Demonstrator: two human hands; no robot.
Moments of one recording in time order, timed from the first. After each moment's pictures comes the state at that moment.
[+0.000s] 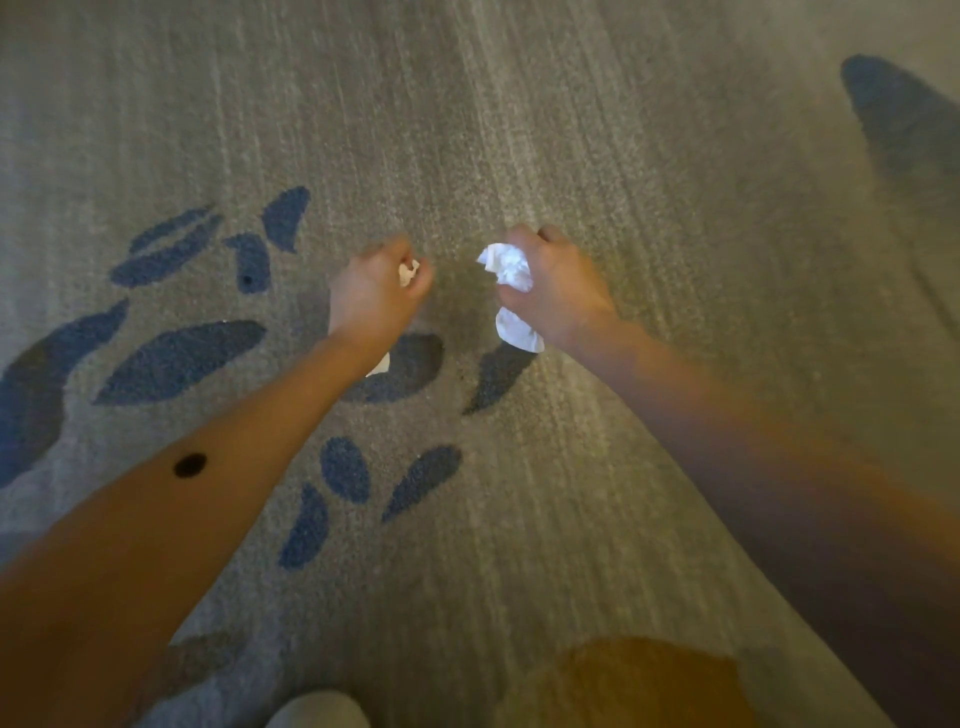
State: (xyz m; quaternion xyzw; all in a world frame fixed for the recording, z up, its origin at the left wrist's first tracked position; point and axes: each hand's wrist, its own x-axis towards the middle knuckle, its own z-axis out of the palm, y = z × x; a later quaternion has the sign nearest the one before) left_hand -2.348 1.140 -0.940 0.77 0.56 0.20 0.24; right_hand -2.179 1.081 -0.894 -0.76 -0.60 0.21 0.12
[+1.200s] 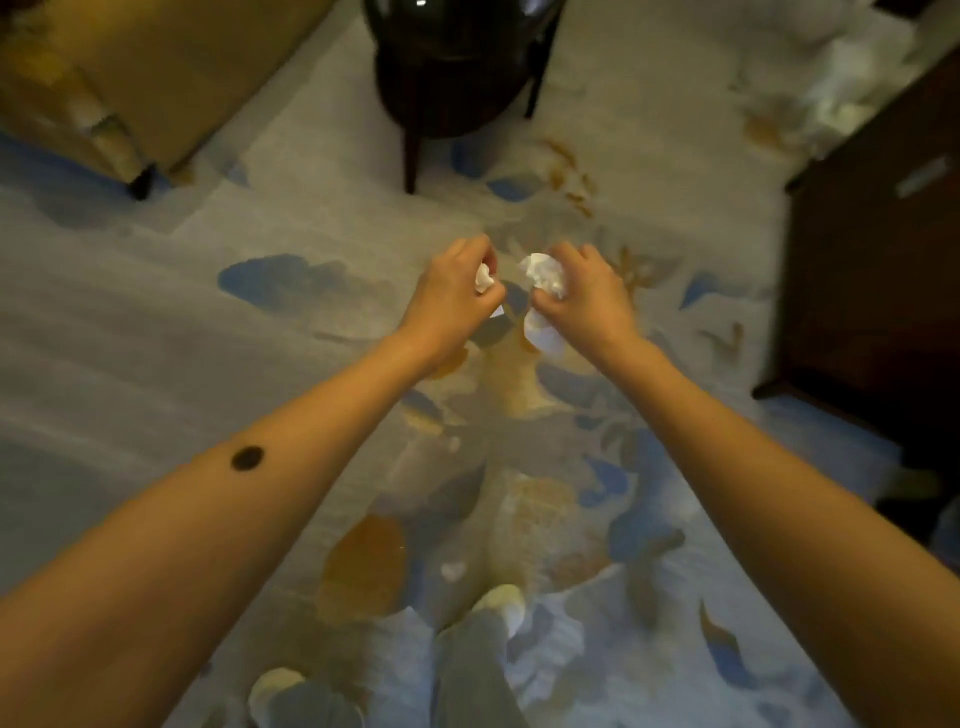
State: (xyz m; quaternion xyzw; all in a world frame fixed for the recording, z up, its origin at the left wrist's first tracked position) left_hand -1.955 0.638 -0.196 0.90 0.00 0.07 0.44; right_hand -1.920 0.484 -0.190 -0.97 -0.12 0.01 0.23
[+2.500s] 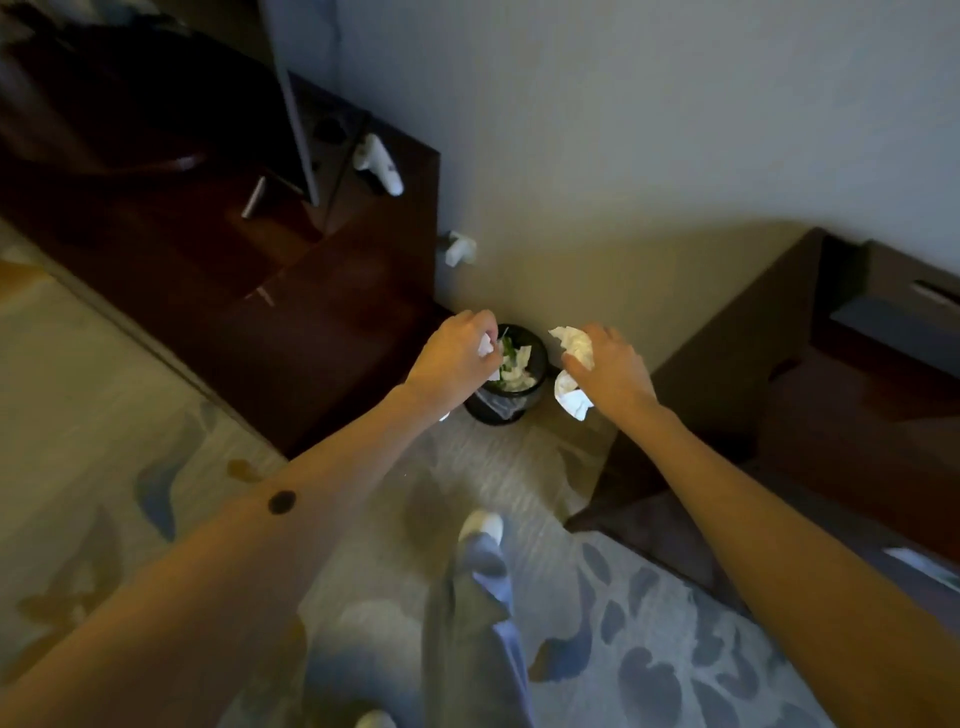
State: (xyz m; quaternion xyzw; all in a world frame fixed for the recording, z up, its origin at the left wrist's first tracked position) left_hand -1.808 -0.457 -0.154 0.70 -0.61 -0.22 0.30; right_hand -1.994 -0.528 -0.159 -0.80 0.57 -0.07 0.19
